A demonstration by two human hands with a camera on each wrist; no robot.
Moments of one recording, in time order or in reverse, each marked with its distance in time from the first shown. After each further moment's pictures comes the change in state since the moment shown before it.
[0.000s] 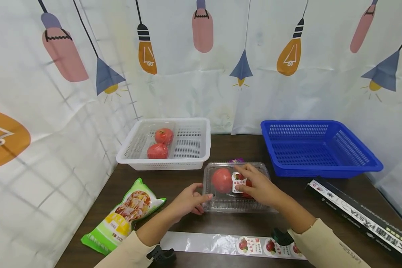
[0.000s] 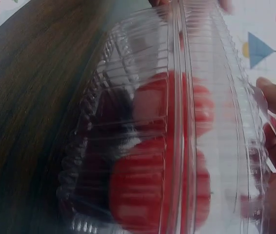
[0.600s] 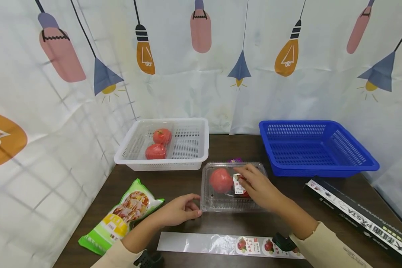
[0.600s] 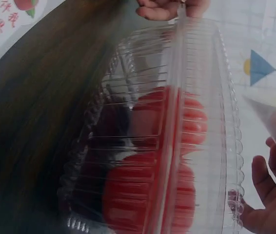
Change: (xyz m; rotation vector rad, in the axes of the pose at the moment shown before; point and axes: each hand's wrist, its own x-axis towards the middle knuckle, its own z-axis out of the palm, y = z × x) left_hand -0.018 -0.019 -0.023 0.320 -0.215 0.187; right_hand -0.009 -0.013 -0.001 -0.107 0.127 -0.068
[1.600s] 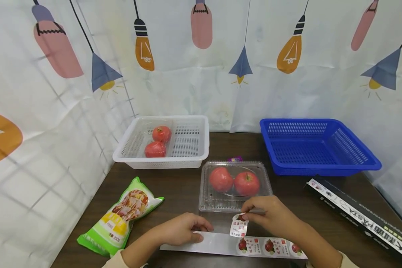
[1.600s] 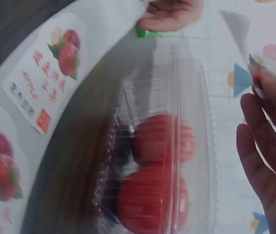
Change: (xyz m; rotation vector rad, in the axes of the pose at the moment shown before) left_hand -0.020 0.019 0.029 0.128 -0.202 0.126; right_hand -0.056 -0.019 -0.004 0.244 -0.067 -0.200
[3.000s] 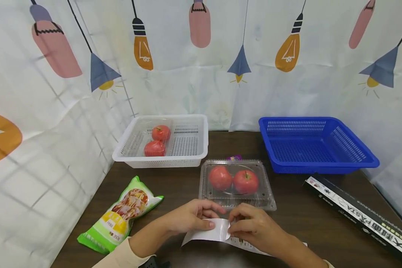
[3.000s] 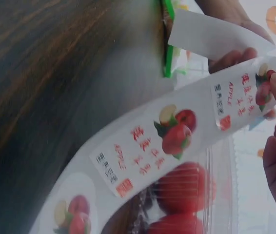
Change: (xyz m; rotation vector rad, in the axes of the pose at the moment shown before) left_hand 0.021 0.030 -0.007 -0.616 -0.049 0.068; right_hand 0.000 -0.005 0.041 -0.074 0.136 -0.485
